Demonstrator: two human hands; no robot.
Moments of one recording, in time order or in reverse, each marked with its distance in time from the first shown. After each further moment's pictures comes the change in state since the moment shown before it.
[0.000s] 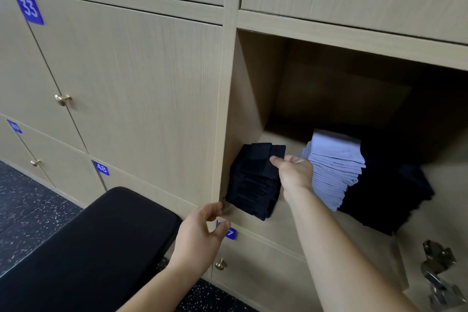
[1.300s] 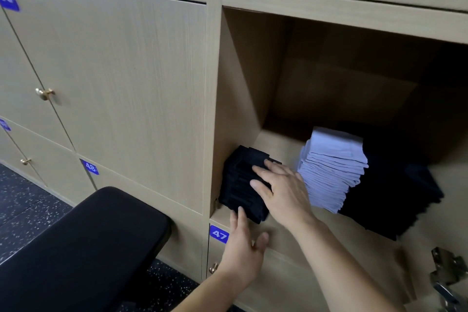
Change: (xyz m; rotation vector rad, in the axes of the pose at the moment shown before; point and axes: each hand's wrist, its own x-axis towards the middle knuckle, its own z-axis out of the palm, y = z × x) left_hand 0.007 0.013 0.096 -0.034 -0.282 -0.072; right_hand -0.004 0.032 -0.026 -1.147 -0.304 -0.725
